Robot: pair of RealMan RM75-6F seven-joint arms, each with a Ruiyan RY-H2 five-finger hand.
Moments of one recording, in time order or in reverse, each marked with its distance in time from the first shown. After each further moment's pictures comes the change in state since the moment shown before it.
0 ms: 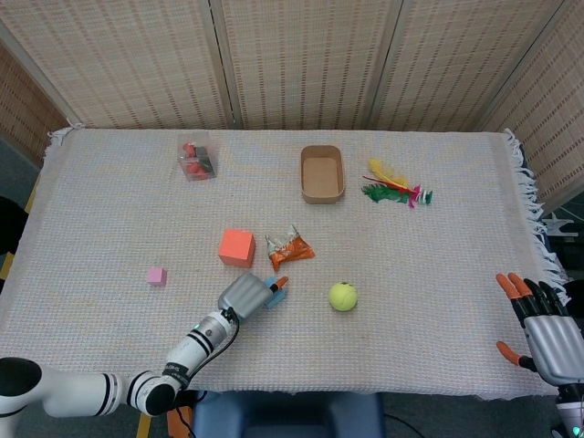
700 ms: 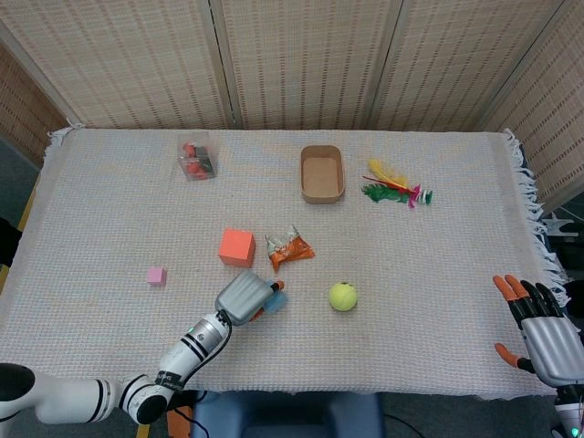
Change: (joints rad) left arm 0.055 0.031 0.024 -0.041 0.209 0.128 -0.237; right arm 0.001 0.003 -0.009 -0.003 -0.015 -0.006 -0.003
